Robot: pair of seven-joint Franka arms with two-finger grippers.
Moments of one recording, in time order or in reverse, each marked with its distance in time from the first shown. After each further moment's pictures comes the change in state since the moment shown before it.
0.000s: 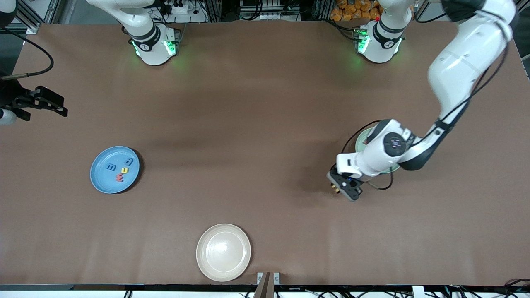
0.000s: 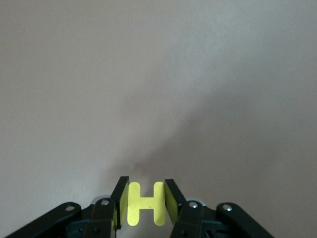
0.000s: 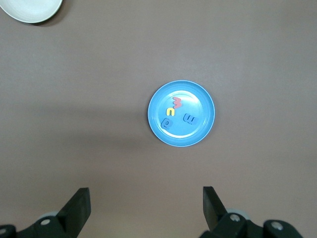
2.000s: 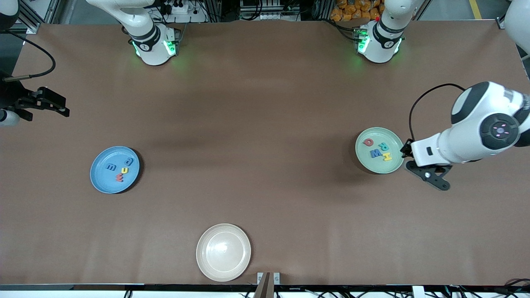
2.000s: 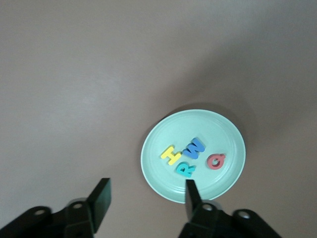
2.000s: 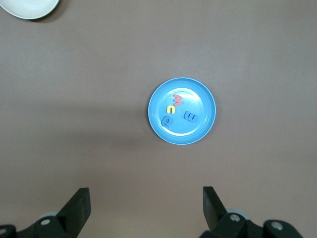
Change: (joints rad) left arm 0.404 -0.129 -0.403 0.189 0.045 -0.791 -0.120; right arm -0.001 0.001 0.001 -0.011 0.000 0.000 0.001
